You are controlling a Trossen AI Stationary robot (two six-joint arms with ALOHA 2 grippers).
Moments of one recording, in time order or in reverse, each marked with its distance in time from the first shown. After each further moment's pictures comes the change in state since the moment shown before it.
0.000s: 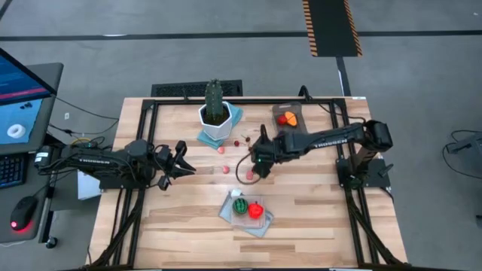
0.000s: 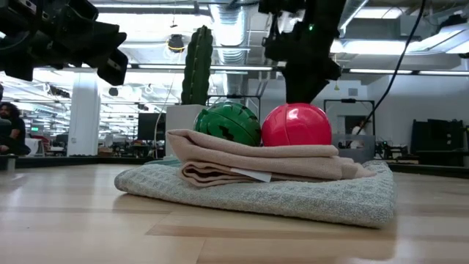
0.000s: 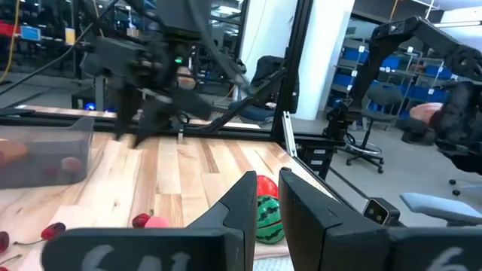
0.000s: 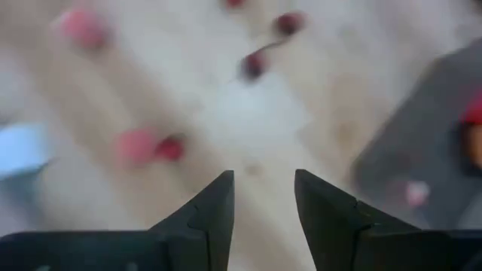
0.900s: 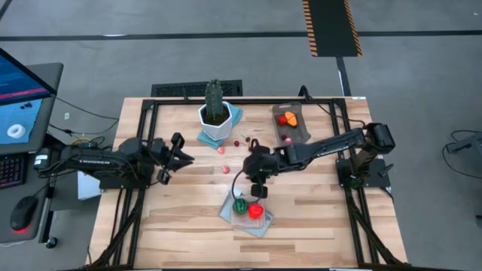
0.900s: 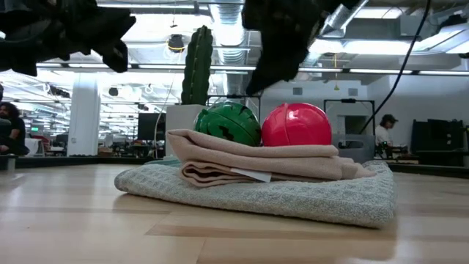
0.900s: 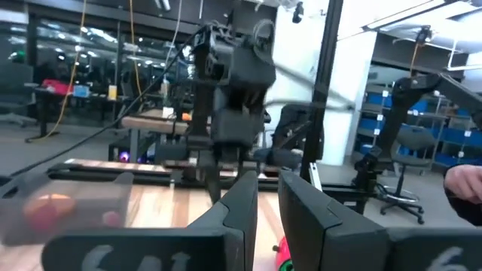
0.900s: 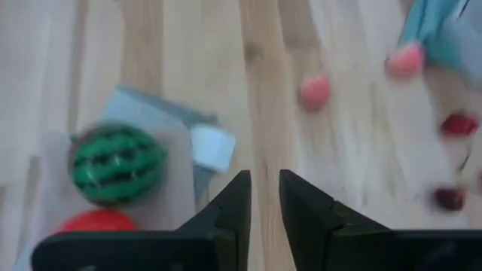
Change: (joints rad) left arm 0.056 -0.001 0.000 0.170 -0.067 -0.021; right arm 0.078 -0.015 -0.098 0.480 -0.238 -0.461
